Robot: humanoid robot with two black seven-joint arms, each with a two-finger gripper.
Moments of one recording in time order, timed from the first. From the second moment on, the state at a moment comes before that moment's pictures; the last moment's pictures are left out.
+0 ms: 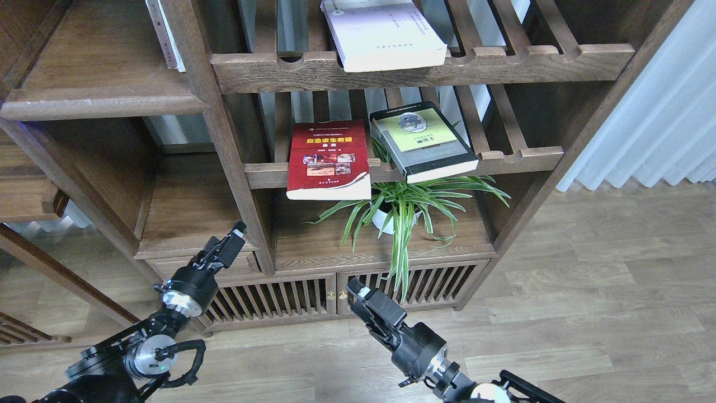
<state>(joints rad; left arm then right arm) -0.41 0.08 -0.57 -0.66 -0.06 -0.49 -0.49 0.05 -0.04 0.68 1.11 0.22 0.58 -0.01</state>
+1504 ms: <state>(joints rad) -0.33 0.06 -0.67 -0.76 -0.06 -0.49 -0.49 0.33 0.01 0.78 1.10 0.26 0.18 0.22</state>
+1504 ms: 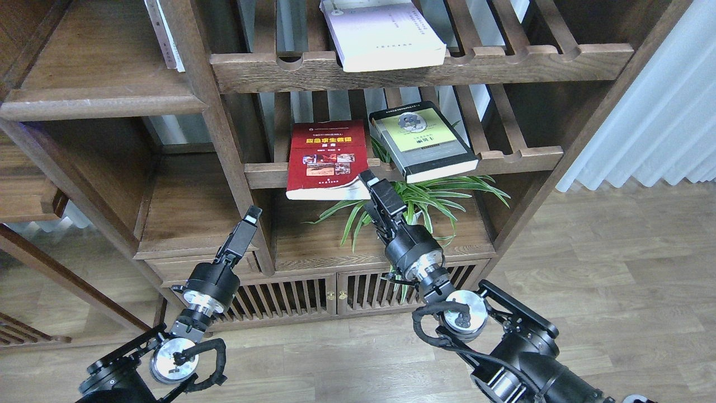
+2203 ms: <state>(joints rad) -0.33 0.06 -0.67 -0.74 -0.06 -0.49 -0.49 0.45 0.01 0.66 1.01 0.26 0.17 0.21</state>
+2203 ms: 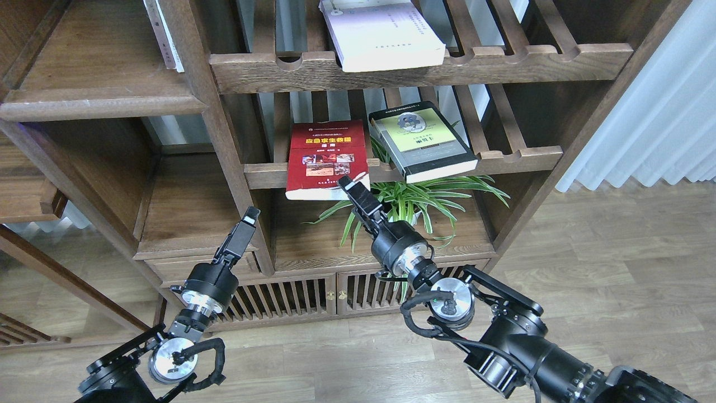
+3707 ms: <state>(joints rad) -0.33 0.03 -0.70 -0.69 -0.06 -0.49 -0.49 0.54 0.01 0.66 0.95 0.39 0.13 0.19</state>
